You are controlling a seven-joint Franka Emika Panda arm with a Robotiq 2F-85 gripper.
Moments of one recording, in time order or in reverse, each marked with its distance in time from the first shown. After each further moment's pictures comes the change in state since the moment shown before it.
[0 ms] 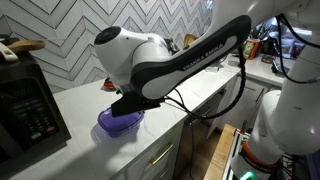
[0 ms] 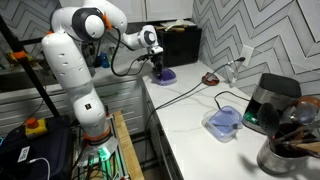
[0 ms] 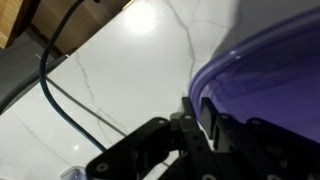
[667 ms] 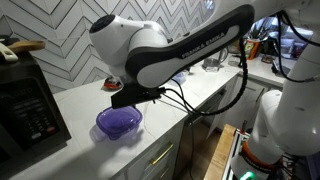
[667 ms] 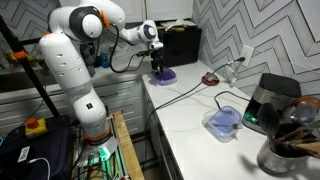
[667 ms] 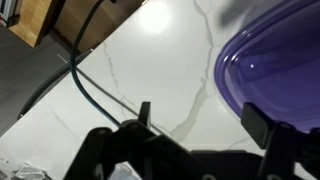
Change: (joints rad) arm 0.050 -0.031 -0.054 0.057 0.010 -0.140 0.005
